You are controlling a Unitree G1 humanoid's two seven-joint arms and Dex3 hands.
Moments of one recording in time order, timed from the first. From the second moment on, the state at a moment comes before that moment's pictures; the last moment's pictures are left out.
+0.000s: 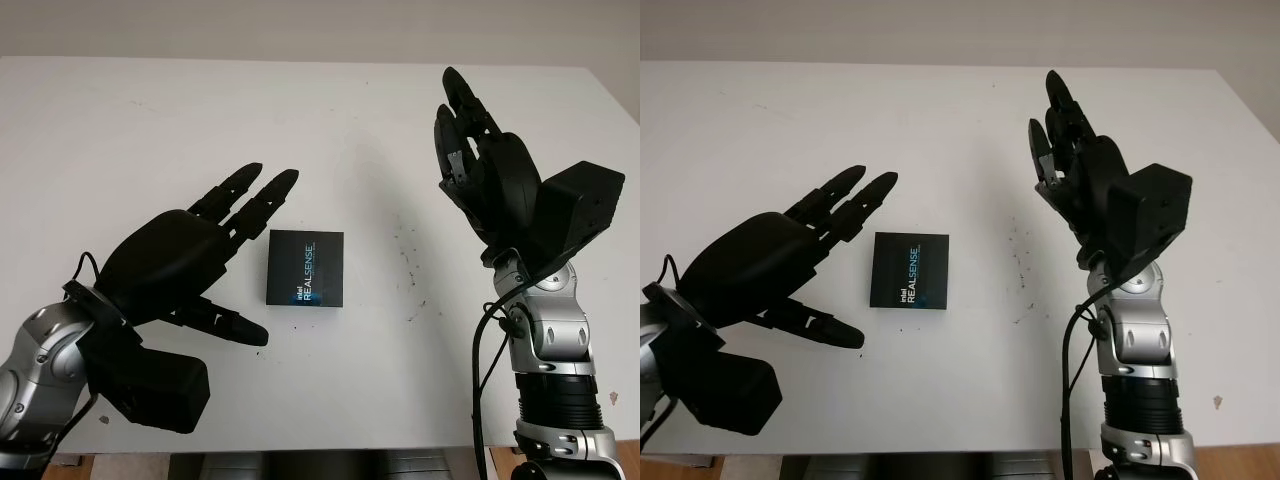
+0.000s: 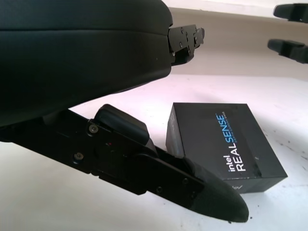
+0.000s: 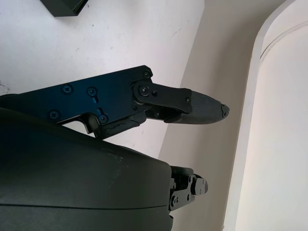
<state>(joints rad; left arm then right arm) -0.10 0.66 -0.03 -0.33 0.65 -0.25 -0.29 -0.45 -0.22 -0.14 -0.01 0.10 0.20 0.14</state>
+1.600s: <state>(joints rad) -0.08 0.57 -0.13 -0.21 0.84 -0.24 -0.09 -0.45 -0.22 -0.15 -0.03 0.10 0.20 0.11</state>
